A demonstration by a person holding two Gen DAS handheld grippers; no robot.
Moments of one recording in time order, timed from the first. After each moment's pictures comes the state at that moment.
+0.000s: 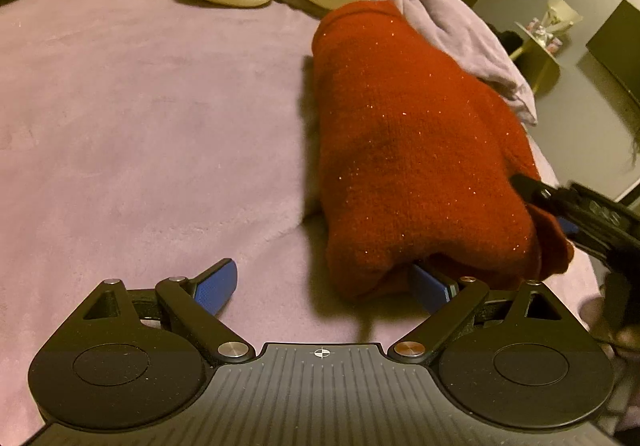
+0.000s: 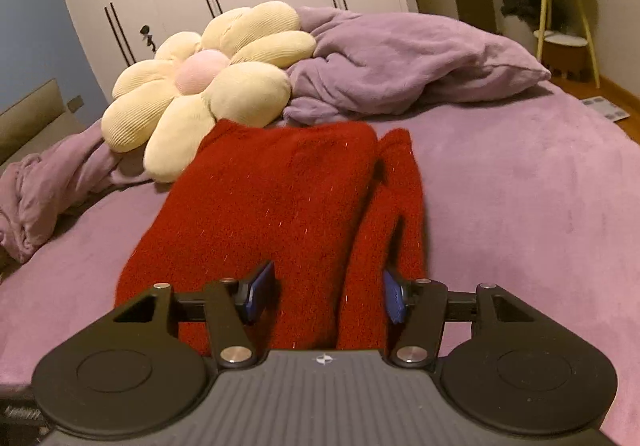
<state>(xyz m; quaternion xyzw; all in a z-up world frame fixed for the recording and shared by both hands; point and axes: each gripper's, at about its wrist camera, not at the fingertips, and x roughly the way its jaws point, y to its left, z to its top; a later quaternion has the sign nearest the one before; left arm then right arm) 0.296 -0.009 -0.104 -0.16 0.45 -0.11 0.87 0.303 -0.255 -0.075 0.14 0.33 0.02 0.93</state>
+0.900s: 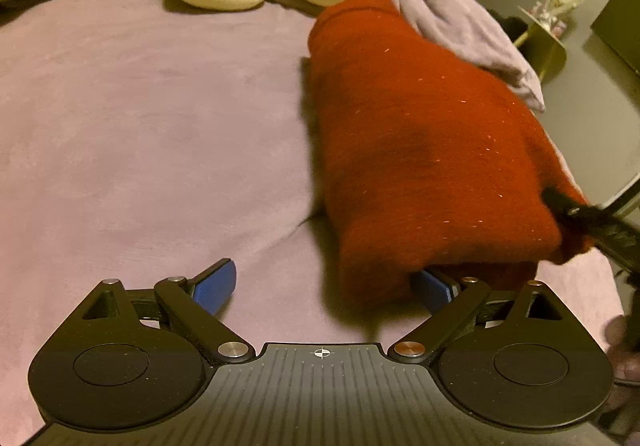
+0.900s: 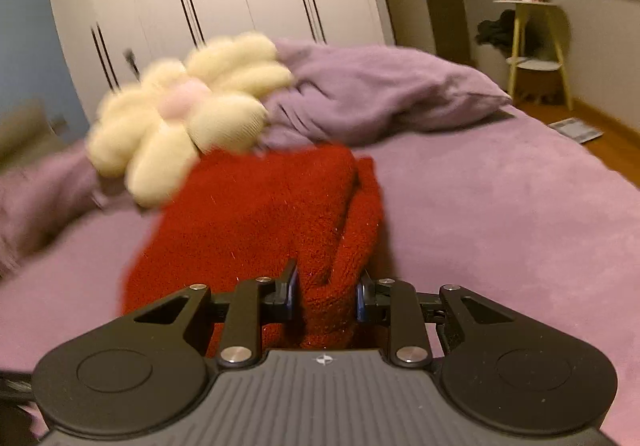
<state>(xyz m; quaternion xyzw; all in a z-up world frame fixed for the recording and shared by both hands) 0.304 -0.025 -0.100 -0.13 0.46 -0.10 0.87 0.282 -0.255 -0.078 0.12 0.30 -0.03 0.95</state>
